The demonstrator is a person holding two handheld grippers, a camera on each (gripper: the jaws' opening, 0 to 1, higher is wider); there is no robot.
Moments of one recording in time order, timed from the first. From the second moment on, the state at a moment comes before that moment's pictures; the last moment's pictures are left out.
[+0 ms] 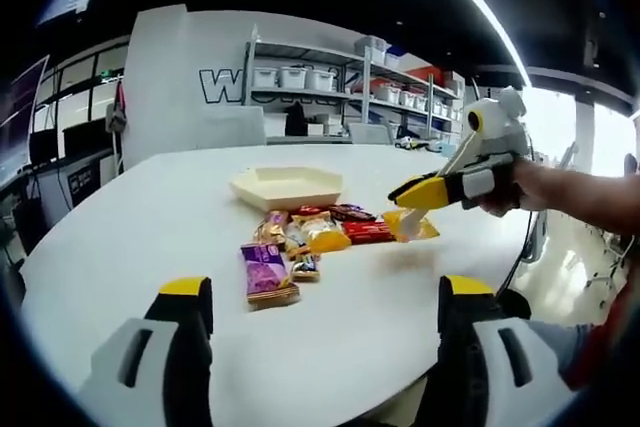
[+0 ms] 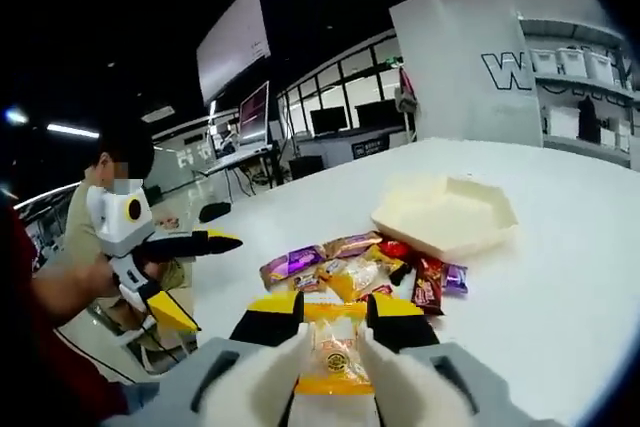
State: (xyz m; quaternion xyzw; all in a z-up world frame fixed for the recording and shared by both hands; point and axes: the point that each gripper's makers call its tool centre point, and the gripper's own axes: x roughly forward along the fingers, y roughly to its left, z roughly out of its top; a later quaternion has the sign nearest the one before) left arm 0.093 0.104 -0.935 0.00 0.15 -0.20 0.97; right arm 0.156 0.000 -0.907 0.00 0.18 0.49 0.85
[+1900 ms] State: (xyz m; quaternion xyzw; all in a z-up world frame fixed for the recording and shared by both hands) left arm 0.095 0.127 -0.945 0.00 0.16 -0.19 0.97; right arm 0.261 0.011 -0.830 0.00 0.11 0.43 0.90
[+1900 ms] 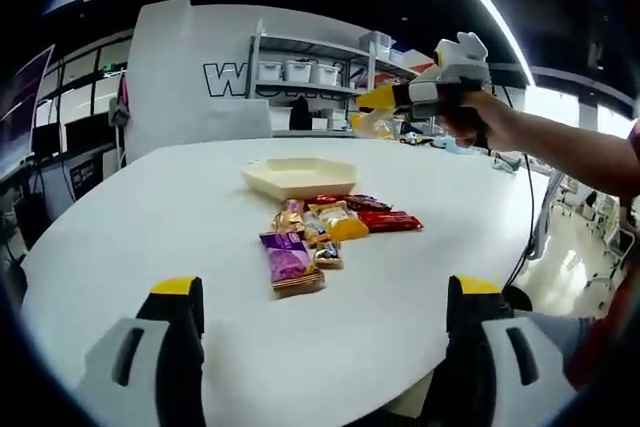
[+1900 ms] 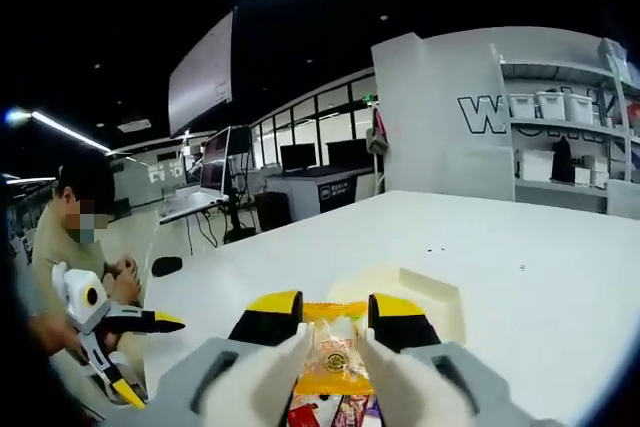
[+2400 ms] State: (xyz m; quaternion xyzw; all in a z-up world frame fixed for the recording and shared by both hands) left arm 0.098 0.122 -0.945 0.01 0.17 -0.20 0.97; right arm 0.285 0.021 -0.821 -0.06 0.09 0.42 0.90
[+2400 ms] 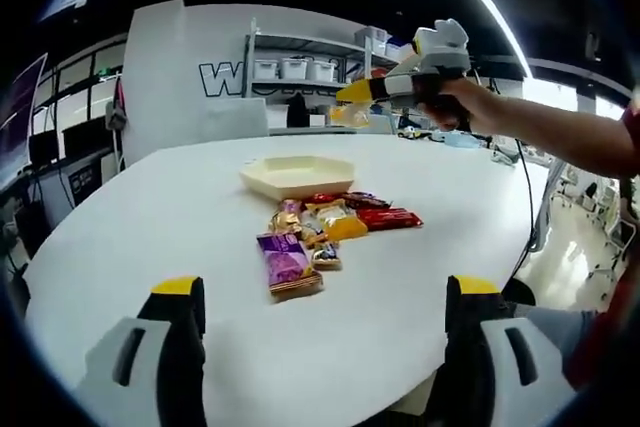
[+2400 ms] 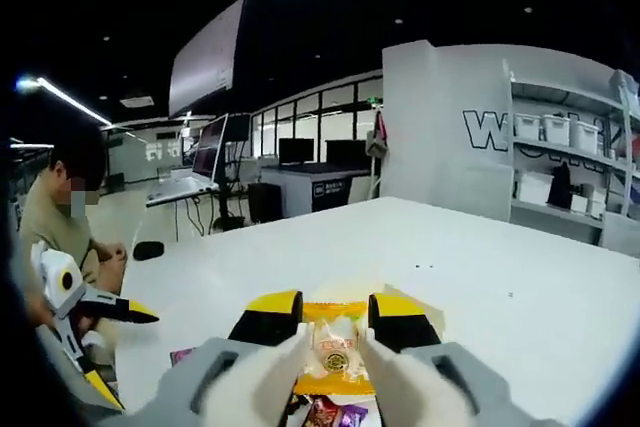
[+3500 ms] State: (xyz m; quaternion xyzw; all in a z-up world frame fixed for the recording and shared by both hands) left arm 0.103 0.142 -0.933 0.02 0.15 -0.17 0.97; right arm 0.326 0.043 -0.796 -0.13 0.08 0.41 0.90
